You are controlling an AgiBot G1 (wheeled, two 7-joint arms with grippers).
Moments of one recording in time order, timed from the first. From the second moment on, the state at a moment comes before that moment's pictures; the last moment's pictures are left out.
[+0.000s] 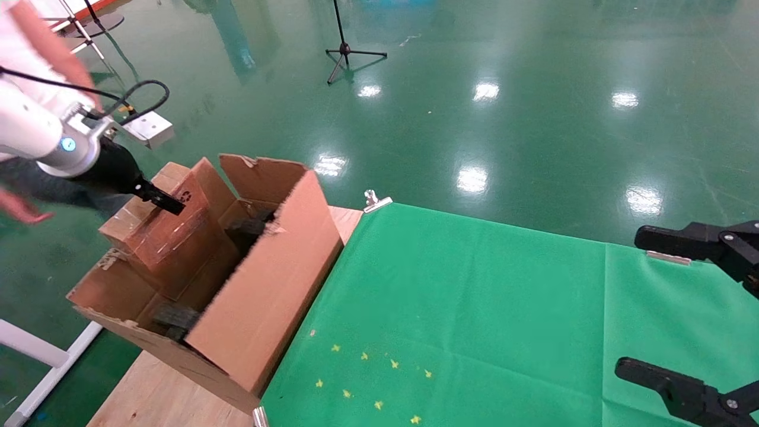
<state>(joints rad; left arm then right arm) -2.06 0.90 1.43 -0.07 1.70 1.07 -0.61 1.08 -0.58 -0.34 1.25 -0.68 -1.46 0.15</state>
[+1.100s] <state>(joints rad) -1.73 0.92 1.33 0.01 1.55 0.86 -0.65 1.08 -0.58 -0.34 1.25 -0.68 -1.46 0.15</state>
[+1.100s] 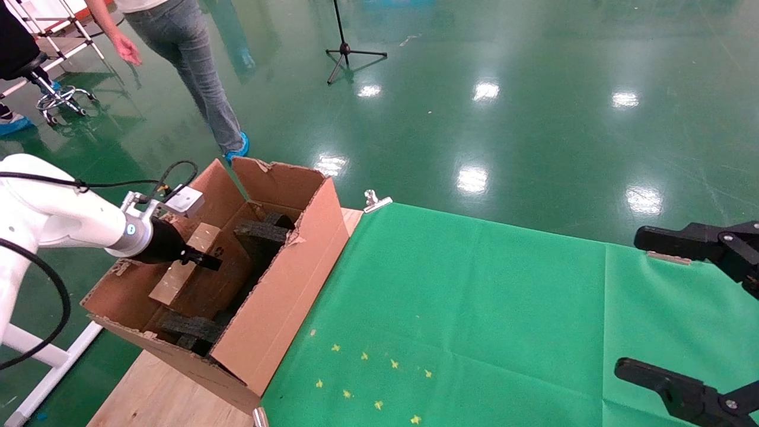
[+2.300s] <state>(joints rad) -1.77 0.90 1.31 -0.05 1.52 0.88 -0.60 1.08 -0.58 -0.34 1.25 -0.68 -1.46 0.15</state>
